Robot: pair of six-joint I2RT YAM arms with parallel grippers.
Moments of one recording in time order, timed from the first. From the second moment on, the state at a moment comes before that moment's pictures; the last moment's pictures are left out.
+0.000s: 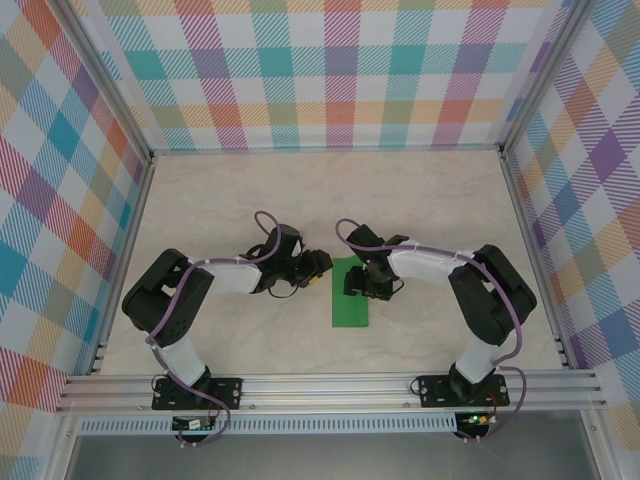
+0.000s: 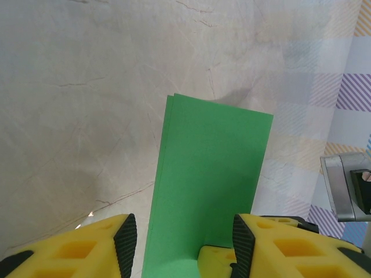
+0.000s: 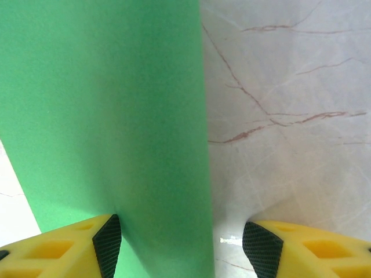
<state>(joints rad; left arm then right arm) -0.61 1.73 0.78 0.18 0.40 -1.07 0.70 1.75 0.97 -0.63 -0.11 0.77</state>
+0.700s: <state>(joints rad) -0.61 1.75 0.80 0.18 0.43 -1.07 0.70 1.78 1.01 -0.66 -0.10 0.77</state>
